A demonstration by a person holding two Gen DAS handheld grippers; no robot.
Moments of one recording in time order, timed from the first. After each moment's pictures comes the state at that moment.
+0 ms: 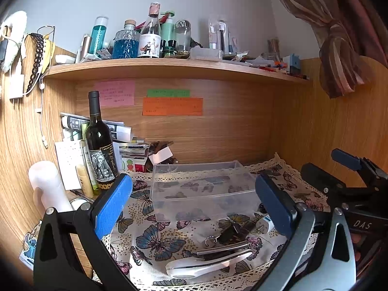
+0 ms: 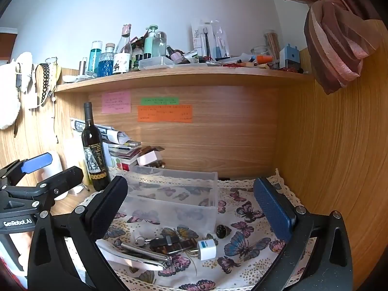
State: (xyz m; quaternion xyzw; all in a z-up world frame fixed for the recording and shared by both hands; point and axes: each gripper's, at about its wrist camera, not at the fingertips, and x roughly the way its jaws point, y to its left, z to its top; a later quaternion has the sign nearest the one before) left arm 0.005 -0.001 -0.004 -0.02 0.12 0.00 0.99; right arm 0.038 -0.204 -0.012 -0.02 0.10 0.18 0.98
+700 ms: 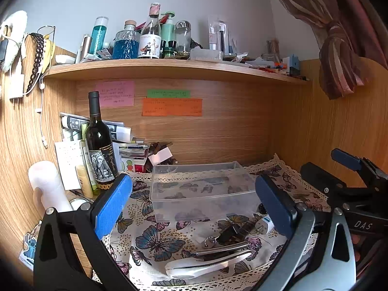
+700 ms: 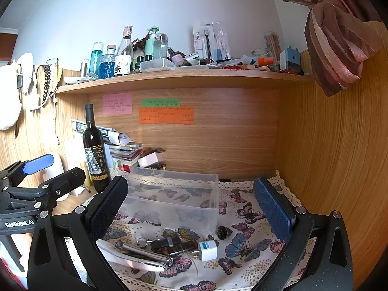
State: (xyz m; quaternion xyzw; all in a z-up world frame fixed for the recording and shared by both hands) left arm 0.005 -0.001 -0.003 -0.02 0.12 0.00 0.99; right arm 0.037 -0.205 -0.011 -0.02 0.10 0.18 0.98
